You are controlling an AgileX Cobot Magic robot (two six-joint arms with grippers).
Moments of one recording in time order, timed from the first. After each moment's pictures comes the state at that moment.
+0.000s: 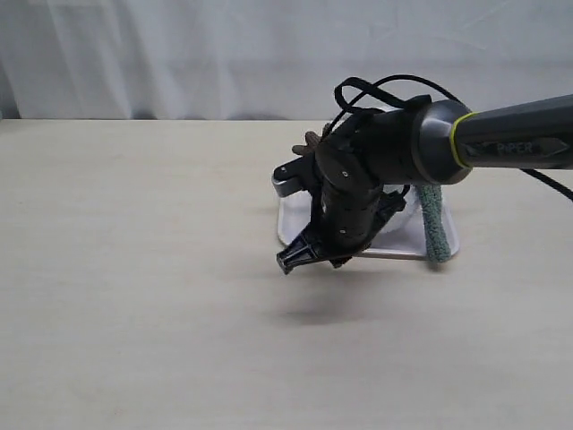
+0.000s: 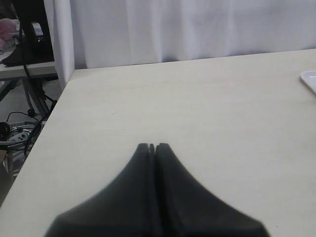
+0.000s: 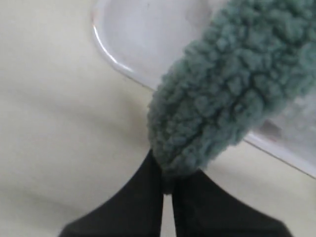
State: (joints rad) left arm -0.03 0.00 0.00 -0.01 0.34 0.10; right arm 0.59 2.04 -1.35 -0.28 0.76 0.33
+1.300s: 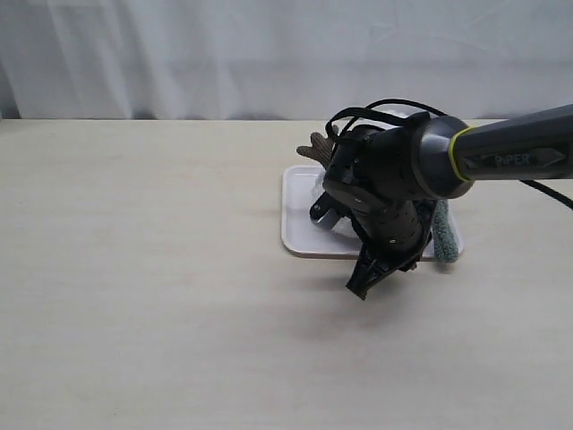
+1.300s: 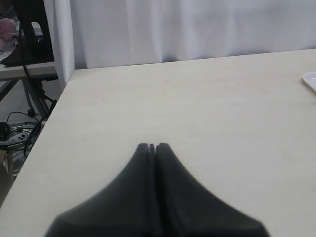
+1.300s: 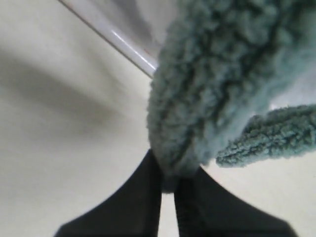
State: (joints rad) left arm -0.03 0.00 0.00 -0.01 0.33 0.10; right arm 0.59 2.05 -1.29 -0.64 1.03 0.28
